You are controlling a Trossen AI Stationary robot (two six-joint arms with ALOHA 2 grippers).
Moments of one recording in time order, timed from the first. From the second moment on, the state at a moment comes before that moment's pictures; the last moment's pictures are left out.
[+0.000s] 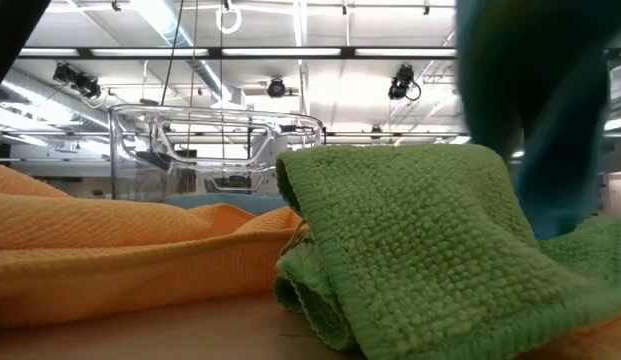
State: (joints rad) left arm -0.15 2.08 2.08 -0.35 0.09 -0.17; right arm 0.83 1.12 1.20 -0.95 0.53 0.99
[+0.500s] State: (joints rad) left arm -0.04 2.03 2.36 -0.52 0.10 -0.16; right arm 0.69 1.09 1.64 -1.19 0.57 0.71
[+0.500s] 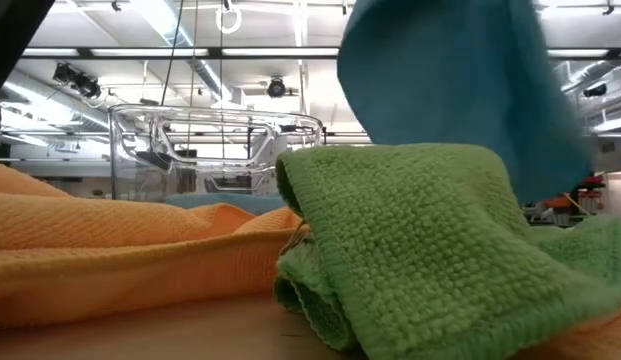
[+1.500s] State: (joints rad) left arm -0.05 2.03 2.35 -0.42 0.15 -0.06; right arm 0.55 1.09 1.76 -1.14 0.50 0.35
